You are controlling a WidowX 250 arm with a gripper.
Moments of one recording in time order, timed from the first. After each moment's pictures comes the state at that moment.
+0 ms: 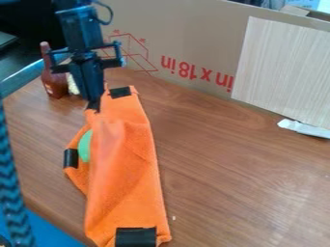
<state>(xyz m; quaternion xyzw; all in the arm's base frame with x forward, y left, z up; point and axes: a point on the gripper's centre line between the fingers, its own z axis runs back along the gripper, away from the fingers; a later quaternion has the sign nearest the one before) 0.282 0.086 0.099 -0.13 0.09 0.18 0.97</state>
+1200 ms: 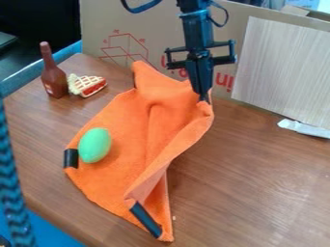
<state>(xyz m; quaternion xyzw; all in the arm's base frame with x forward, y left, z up) 0.397 -0.019 0.081 -0.15 0.07 0.11 0.98</state>
